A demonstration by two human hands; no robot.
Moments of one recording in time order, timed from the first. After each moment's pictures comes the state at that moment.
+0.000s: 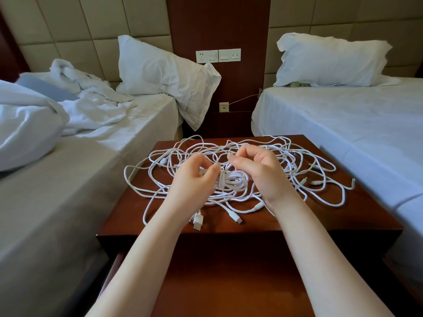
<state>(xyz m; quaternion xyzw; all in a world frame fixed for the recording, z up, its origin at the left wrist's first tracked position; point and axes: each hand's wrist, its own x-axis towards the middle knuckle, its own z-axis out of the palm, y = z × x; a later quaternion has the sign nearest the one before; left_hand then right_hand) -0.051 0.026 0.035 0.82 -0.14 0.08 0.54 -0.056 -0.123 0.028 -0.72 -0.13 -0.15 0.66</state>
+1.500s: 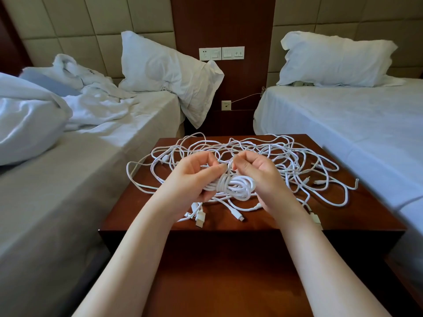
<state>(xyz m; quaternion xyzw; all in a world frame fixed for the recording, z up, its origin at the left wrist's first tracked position) -0.052 0.045 0.039 0.68 -0.25 -0.10 0.68 -0.048 -0.124 0.008 -0.71 -0.14 -0.10 0.68</state>
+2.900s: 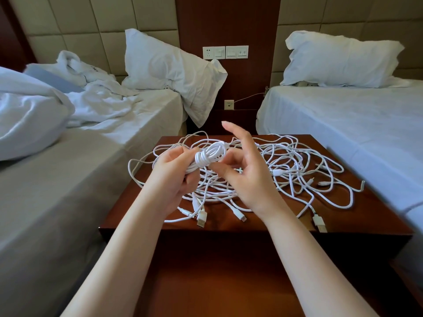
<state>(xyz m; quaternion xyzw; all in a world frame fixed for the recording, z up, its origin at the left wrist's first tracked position) -0.039 0.058 0.038 0.64 -0.13 -0.04 0.76 -0.055 -0.094 0.017 -0.75 -0.23 -0.22 0.58</state>
